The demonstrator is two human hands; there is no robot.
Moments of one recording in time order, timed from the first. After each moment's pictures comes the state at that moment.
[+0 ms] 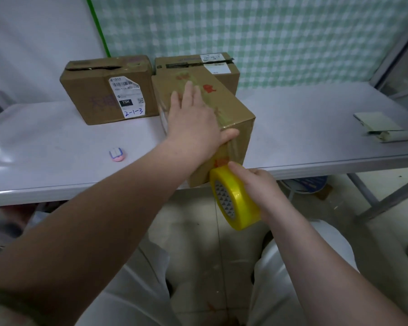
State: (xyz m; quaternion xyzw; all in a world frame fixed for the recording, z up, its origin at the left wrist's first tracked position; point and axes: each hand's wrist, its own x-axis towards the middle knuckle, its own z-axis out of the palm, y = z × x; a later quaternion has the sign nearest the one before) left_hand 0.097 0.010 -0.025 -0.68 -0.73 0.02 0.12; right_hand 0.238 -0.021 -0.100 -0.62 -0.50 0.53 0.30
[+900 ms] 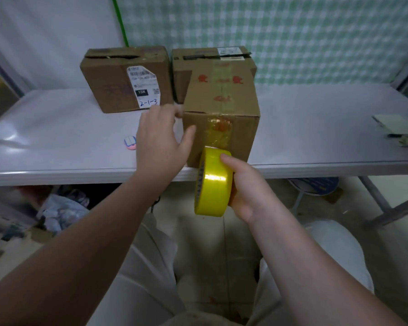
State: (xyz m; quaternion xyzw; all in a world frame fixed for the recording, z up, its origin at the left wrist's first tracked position) left_hand 0.034 -0.047 -0.072 -0.60 -0.67 -0.42 0.09; right_hand 0.188 -0.043 -0.093 -0.50 -0.31 0.74 0.32
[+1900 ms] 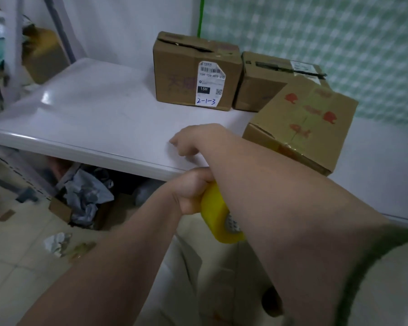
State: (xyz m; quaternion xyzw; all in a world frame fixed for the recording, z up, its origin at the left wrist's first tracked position) left_hand -0.043 -0.070 -0.113 -0.20 -0.46 -0.53 -0.68; right_hand -0.063 0.039 -0.074 -0.31 -0.90 0.04 -0.29
